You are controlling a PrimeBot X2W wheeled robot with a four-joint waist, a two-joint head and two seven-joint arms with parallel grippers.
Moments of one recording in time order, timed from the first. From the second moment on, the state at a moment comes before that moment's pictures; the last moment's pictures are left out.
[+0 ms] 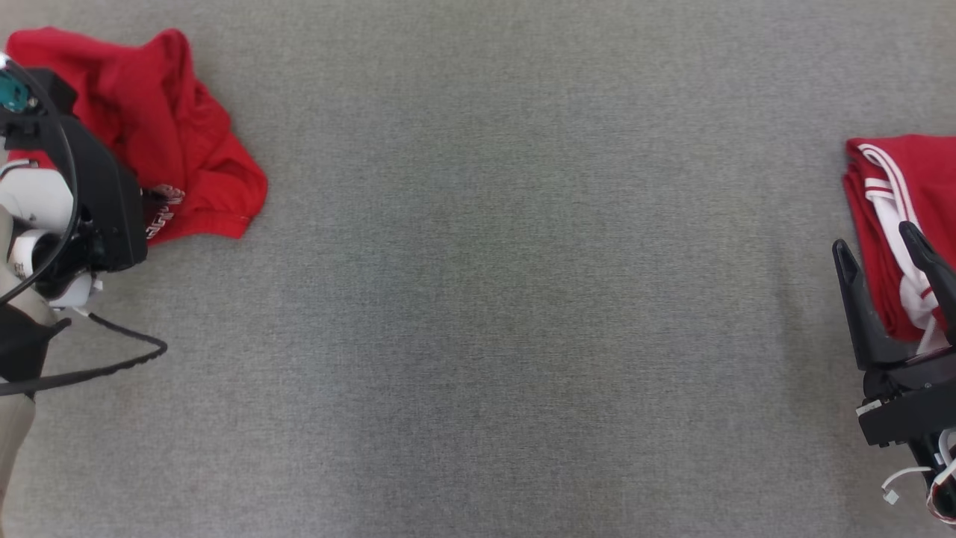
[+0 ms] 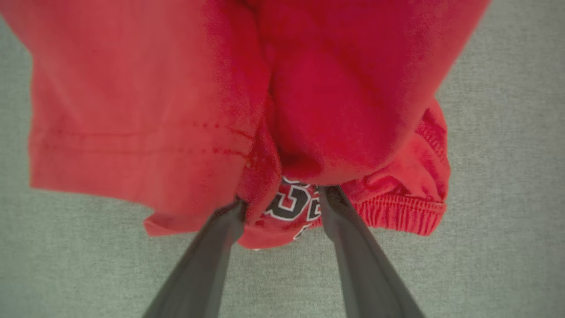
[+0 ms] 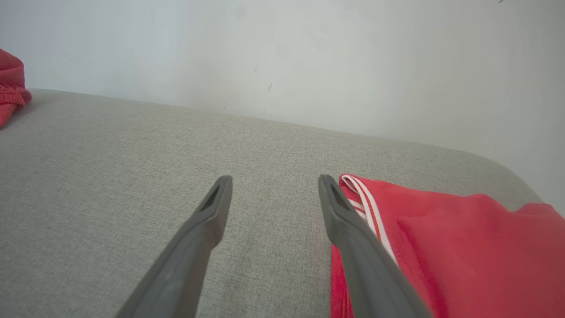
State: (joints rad) left arm -1.10 0.41 -0.59 0.94 -0.64 -0.12 0.67; right arm -0.15 -0.52 0.10 0.00 0.47 0.03 -0.21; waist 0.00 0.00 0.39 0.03
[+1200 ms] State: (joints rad) left arm -1.08 0.34 -1.06 0.47 -0.84 -0.12 0.35; right arm -0.23 -0.37 0.18 0.23 0.49 0.05 -0.23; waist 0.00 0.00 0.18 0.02
